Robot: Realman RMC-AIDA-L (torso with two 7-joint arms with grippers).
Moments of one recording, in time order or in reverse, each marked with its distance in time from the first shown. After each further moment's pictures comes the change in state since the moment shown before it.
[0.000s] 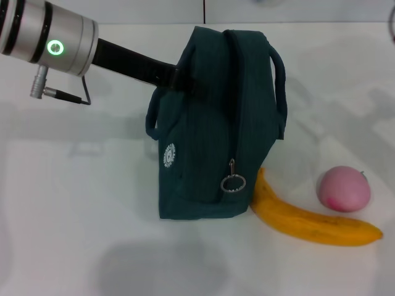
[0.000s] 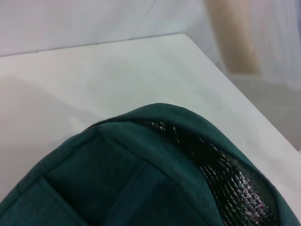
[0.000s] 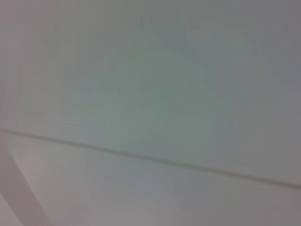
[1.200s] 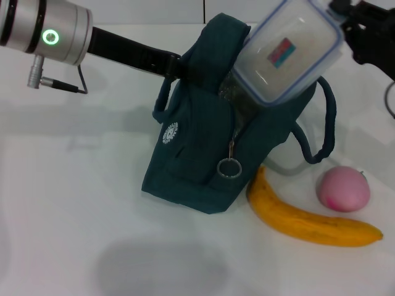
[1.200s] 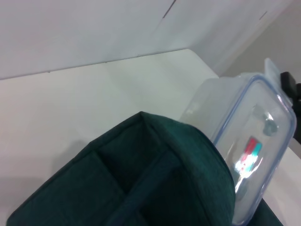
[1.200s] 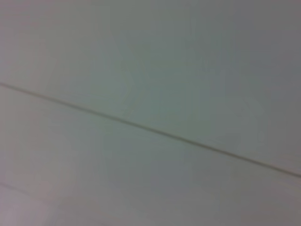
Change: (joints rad) left arm -0.010 0.024 -0.005 -0.026 -0.022 -0.034 0.015; right arm -0.162 -0.007 -0.138 -0.097 -0.142 0.092 -0.075
